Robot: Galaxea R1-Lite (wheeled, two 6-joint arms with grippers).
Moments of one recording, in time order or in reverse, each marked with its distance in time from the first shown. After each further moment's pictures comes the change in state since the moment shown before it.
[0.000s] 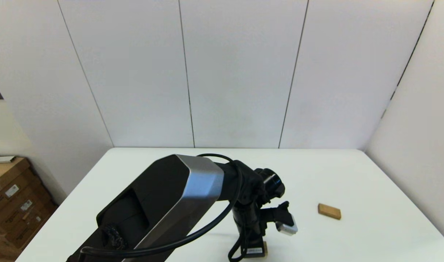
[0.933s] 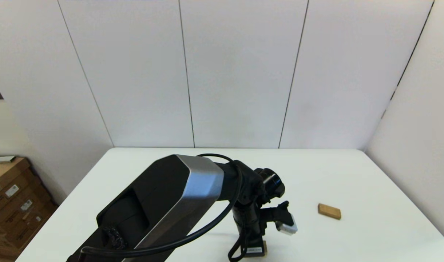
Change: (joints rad) left arm 0.000 0.001 0.000 -0.006 0.013 -0.003; right arm 0.000 0.000 0.000 0.000 0.000 -0.001
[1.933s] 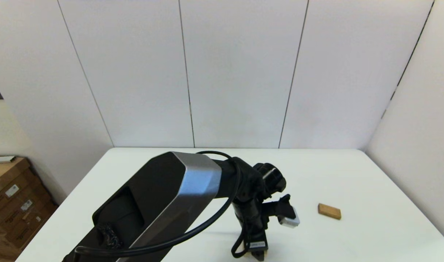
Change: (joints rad) left arm 0.001 -0.023 -0.001 -0.047 -0.002 -0.020; right arm 0.000 0.000 0.000 0.000 0.000 0.000
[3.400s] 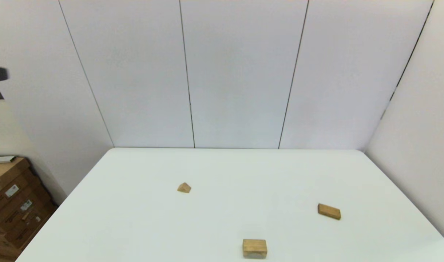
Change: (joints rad) left arm 0.574 -1.541 0.504 -0.005 0.272 -0.743; right arm 0.000 0.000 0.000 0.000 0.000 0.000
